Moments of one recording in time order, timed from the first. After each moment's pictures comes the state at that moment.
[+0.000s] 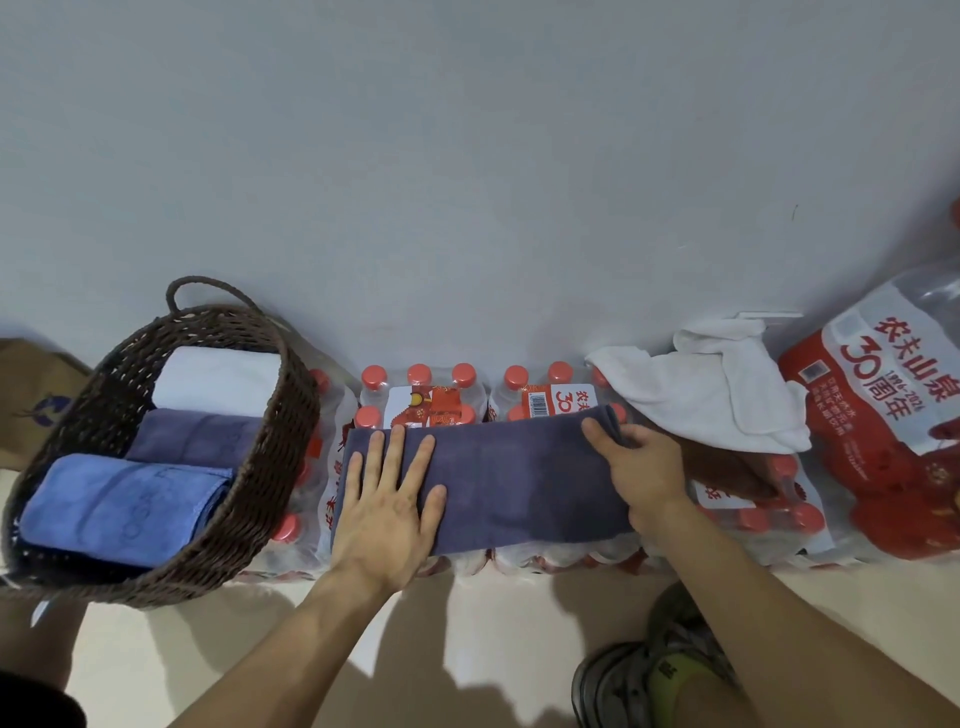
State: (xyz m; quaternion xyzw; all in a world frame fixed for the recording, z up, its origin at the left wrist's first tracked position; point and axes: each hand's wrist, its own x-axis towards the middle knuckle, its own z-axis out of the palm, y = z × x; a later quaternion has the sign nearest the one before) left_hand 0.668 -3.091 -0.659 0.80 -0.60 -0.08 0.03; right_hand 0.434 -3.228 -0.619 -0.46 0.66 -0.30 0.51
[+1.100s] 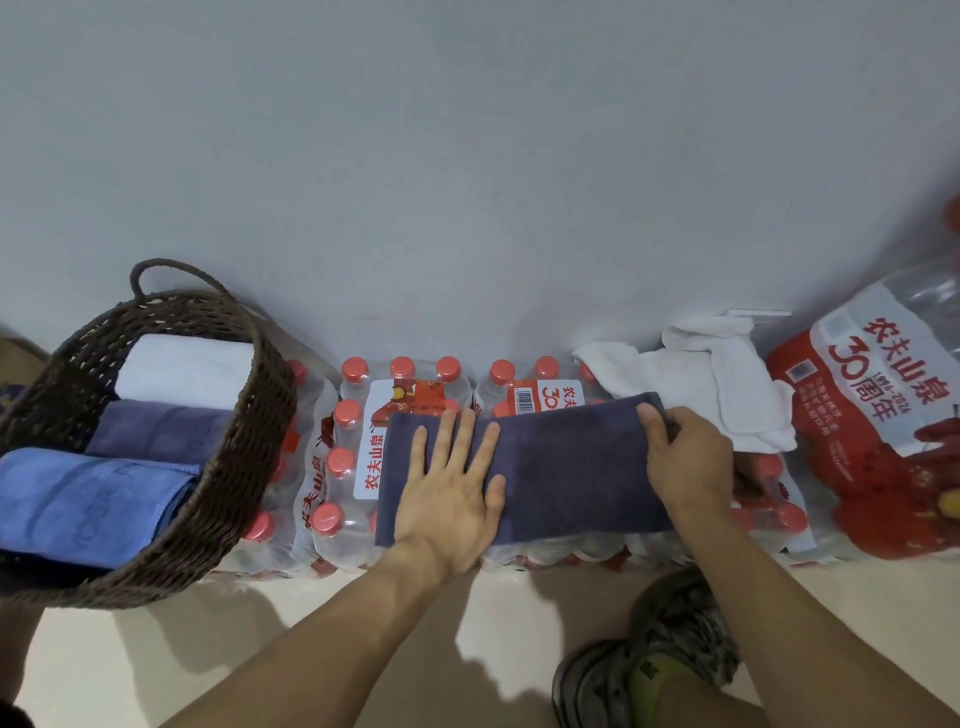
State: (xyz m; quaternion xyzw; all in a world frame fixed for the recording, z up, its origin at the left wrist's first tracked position) left_hand 0.607 -3.135 -0.659 0.74 -0.66 -0.08 0.01; right_hand 0.388 -3.250 -0.619 -0.62 0.72 -0.22 0.22
